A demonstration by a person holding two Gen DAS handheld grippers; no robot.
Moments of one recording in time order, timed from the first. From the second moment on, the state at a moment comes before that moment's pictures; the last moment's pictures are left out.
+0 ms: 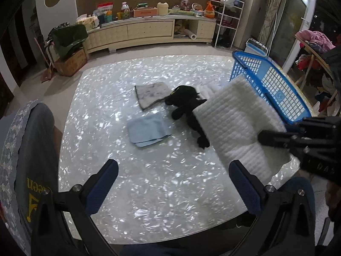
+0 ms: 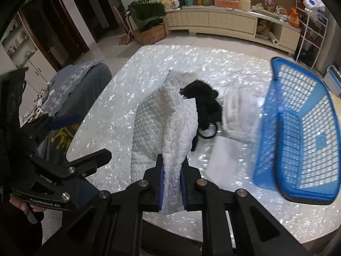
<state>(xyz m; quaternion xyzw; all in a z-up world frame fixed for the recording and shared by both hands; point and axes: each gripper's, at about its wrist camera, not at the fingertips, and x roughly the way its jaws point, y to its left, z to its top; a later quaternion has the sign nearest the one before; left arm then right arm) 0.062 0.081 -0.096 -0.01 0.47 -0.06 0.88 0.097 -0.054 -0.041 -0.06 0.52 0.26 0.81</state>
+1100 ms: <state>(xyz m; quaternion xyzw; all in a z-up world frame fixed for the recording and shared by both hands) 0.172 0.029 -0.127 -0.02 0.53 -0.06 0.85 0.148 -0.207 -0.007 0.00 0.48 0.16 0.86</state>
